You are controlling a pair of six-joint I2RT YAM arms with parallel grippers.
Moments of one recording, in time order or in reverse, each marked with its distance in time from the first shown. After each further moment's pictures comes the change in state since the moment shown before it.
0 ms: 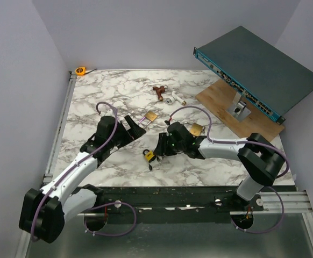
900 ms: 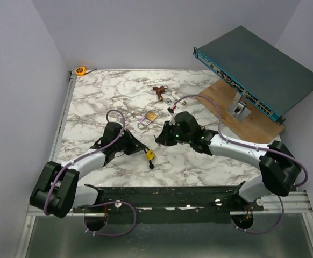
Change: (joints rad) left arm 0.038 0.191 -0.132 0.222 0.253 -0.110; right arm -0.032 -0.184 0.101 -0.079 -0.024 -0.106
